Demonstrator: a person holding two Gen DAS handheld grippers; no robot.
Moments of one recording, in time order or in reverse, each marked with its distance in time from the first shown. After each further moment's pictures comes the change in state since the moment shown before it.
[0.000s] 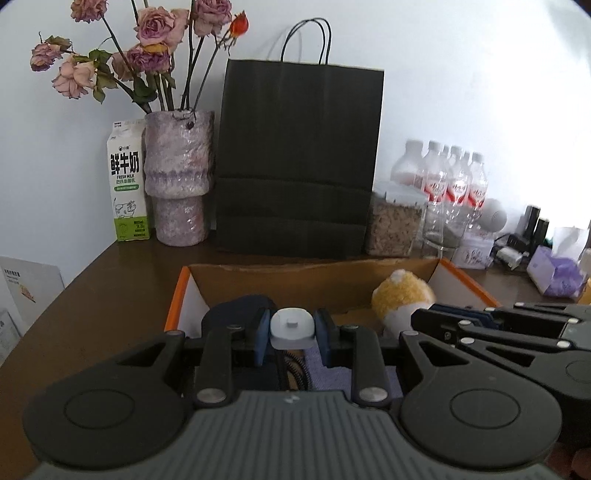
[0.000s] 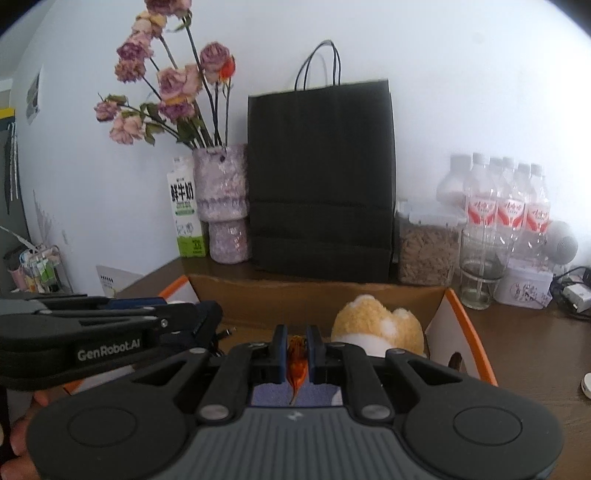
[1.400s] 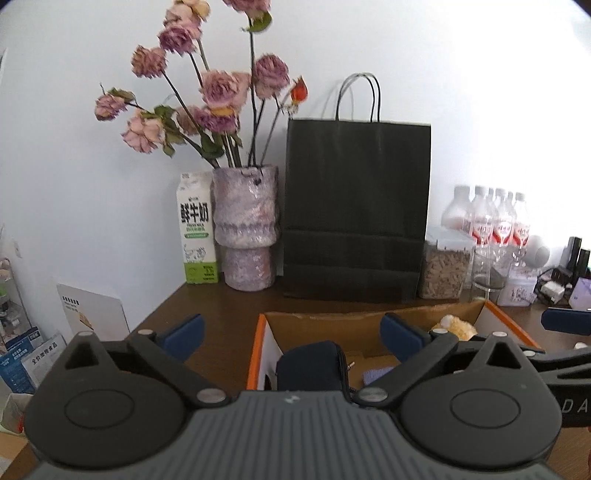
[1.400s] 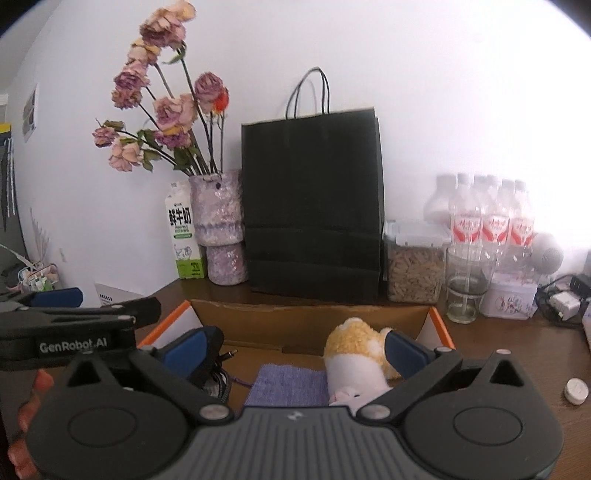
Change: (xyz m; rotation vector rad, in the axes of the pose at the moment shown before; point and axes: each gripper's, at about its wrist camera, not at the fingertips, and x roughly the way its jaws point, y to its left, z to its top) left arm -0.053 0.015 0.020 -0.015 -0.142 0.185; right arm -0.042 0.000 0.021 0.018 -0.074 -0.010
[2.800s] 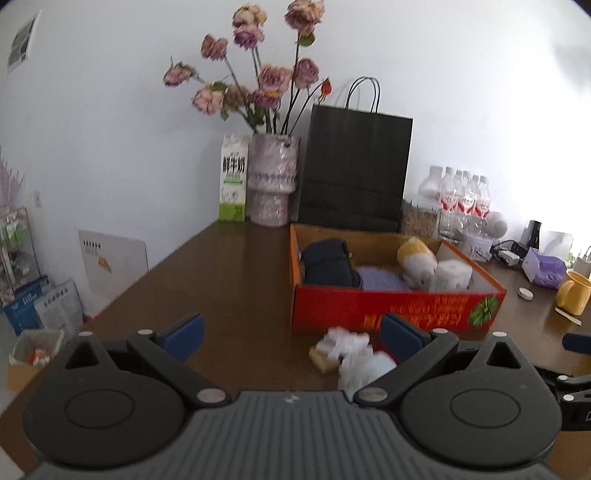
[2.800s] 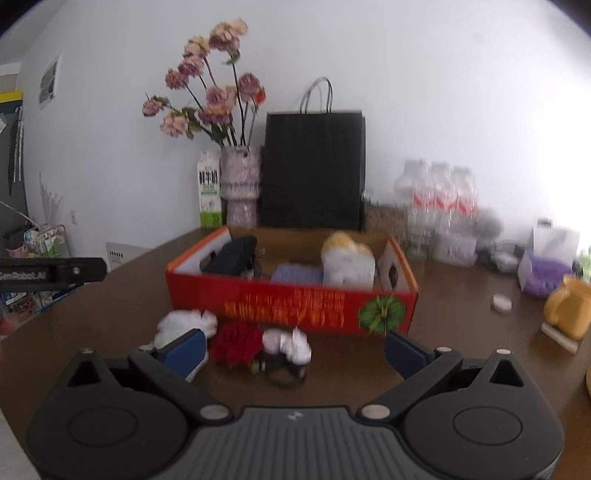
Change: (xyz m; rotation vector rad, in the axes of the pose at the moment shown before) left arm -0.179 0.054 -0.094 -0.086 0.080 -0.047; right arm -0.185 0.036 -0.117 -0.039 0.077 -0.058
